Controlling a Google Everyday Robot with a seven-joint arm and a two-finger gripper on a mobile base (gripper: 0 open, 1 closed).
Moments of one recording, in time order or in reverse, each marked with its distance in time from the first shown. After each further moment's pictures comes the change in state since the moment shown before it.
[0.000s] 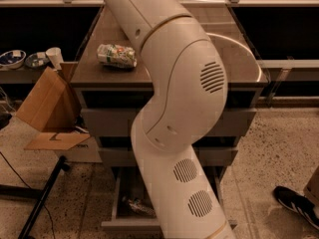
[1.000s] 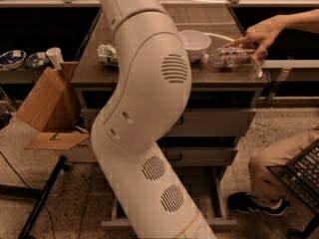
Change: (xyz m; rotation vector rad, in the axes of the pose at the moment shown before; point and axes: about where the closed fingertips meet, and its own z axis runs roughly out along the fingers) arm 0.035 -0.011 0.052 0.026 0.186 0.190
